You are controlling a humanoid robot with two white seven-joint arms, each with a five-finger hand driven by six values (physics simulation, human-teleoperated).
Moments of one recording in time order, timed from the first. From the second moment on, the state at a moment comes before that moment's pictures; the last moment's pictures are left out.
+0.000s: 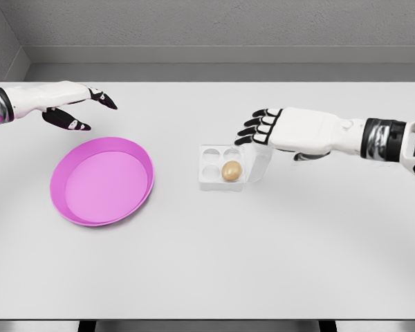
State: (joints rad) left arm -0.88 0.70 -0.72 -0.96 -0.18 -0.61 -0.57; right arm -0.60 -0.72 0.48 -1.68 0.50 -0.61 0.61
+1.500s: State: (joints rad) left arm -0.88 0.70 -0.72 -0.96 -0.18 -0.61 -0.58; right arm -0.55 -0.73 0.52 -1.55 0.53 -0.61 0.61
